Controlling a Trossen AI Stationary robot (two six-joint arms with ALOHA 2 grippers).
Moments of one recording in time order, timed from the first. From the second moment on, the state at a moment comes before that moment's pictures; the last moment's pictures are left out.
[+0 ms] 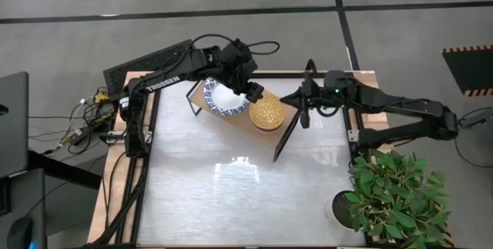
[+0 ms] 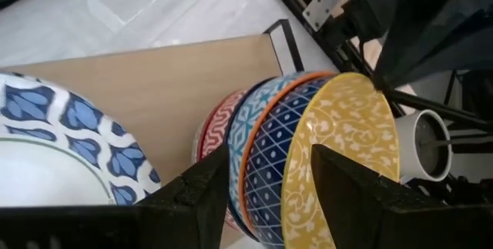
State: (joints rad) left arm 0.32 1.88 2.09 -0.98 0.23 -0.60; right arm -0.26 1.03 0.96 -0.23 -0.10 -0.05
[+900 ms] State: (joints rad) left arm 0.33 1.88 2.09 -0.98 0.22 -0.60; right arm -0.24 1.05 0.96 -0.38 -0.03 -0.05
